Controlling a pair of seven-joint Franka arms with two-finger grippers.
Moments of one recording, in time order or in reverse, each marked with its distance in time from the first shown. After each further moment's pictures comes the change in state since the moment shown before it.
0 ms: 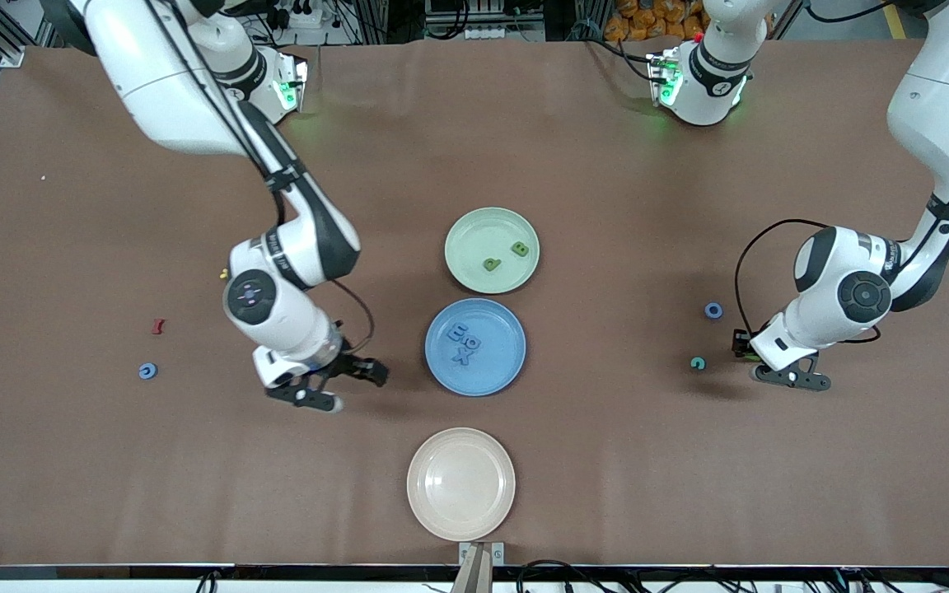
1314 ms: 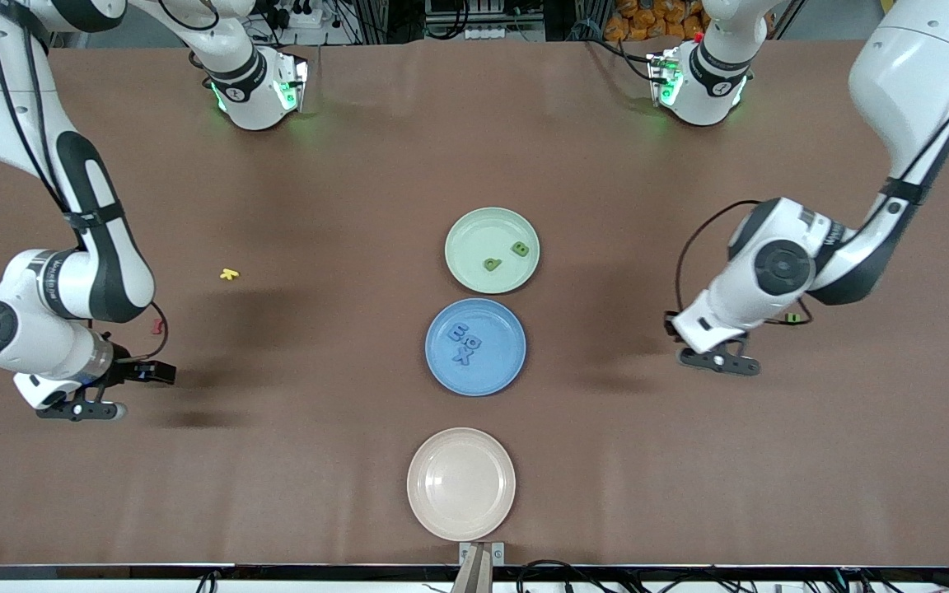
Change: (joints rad) left arm -0.067 -0.079 -0.256 0.021 0.004 -0.199 -0.270; right arm -0.442 -0.058 -0.083 -0.104 -0.129 -0.098 -0.635
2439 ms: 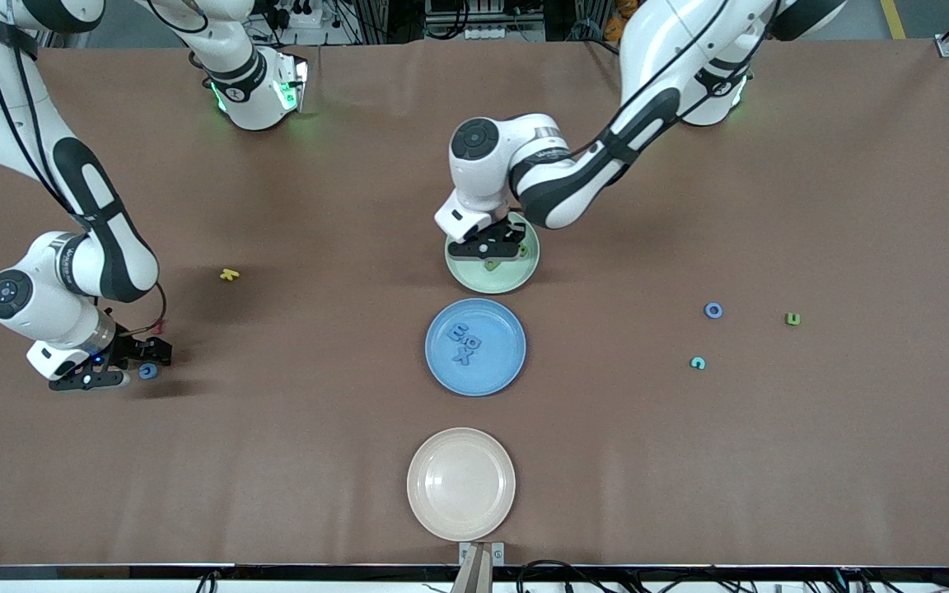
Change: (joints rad) left arm -0.844 0.088 0.179 0.137 0.000 -0.019 -0.784; right arm -0.103 0.004 0.006 -0.232 -0.001 0.304 -0.202
